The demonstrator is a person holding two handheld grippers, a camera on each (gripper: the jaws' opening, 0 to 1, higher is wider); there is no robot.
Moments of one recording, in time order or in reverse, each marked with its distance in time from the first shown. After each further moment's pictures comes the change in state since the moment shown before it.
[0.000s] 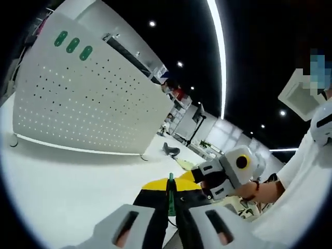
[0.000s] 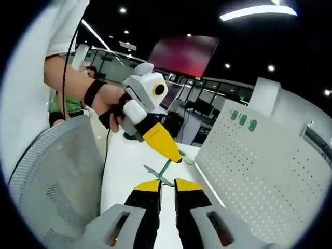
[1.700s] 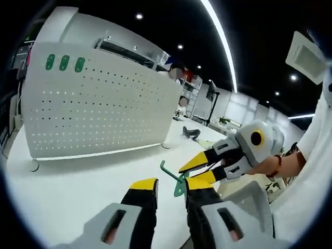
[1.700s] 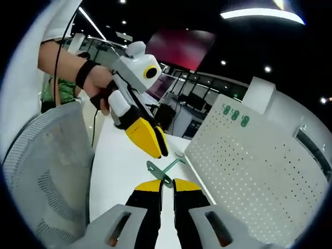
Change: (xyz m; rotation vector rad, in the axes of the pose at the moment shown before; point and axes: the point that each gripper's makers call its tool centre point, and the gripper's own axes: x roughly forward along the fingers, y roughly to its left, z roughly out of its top) left arm -0.004 0.017 -0.013 0.199 0.130 0.167; right arm -0.002 -0.011 -0.010 -0.133 0.049 -0.053
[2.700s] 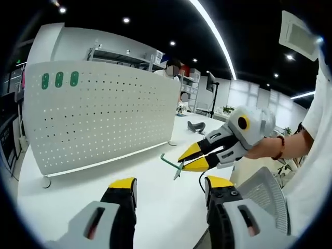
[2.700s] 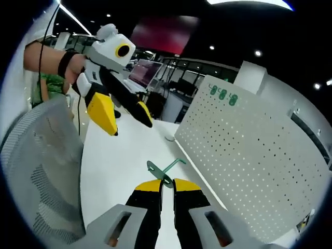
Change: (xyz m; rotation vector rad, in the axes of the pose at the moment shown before) left arm -0.003 0.006 -0.001 0.164 0.031 0.053; right arm -0.002 -0.025 -0.036 0.079 0.110 -0.063
